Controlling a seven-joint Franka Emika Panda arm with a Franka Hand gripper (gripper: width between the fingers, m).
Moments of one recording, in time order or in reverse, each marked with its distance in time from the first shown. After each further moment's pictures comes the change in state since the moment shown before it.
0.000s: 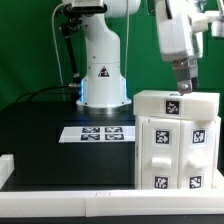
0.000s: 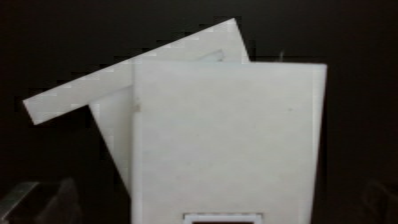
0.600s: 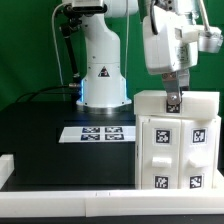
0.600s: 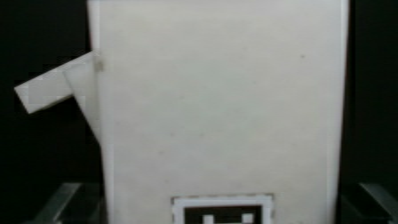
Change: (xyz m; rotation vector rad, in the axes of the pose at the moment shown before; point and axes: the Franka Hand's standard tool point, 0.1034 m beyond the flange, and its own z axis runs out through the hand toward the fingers) arm 0.018 0.001 0.014 -0.028 0.025 0.055
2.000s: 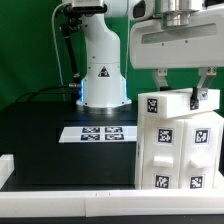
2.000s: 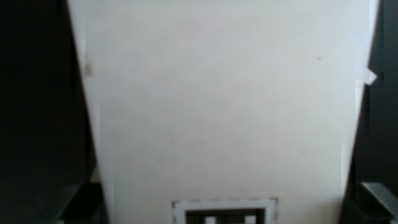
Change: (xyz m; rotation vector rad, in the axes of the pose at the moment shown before) arm -0.004 0.002 -0.002 -0.016 0.139 -0.974
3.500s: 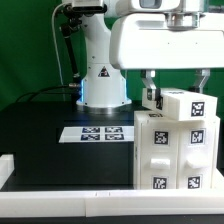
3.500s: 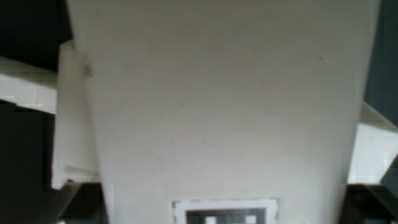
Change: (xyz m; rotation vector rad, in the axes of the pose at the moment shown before) arm 0.008 0.006 0.001 -0.028 -0.033 -1.230
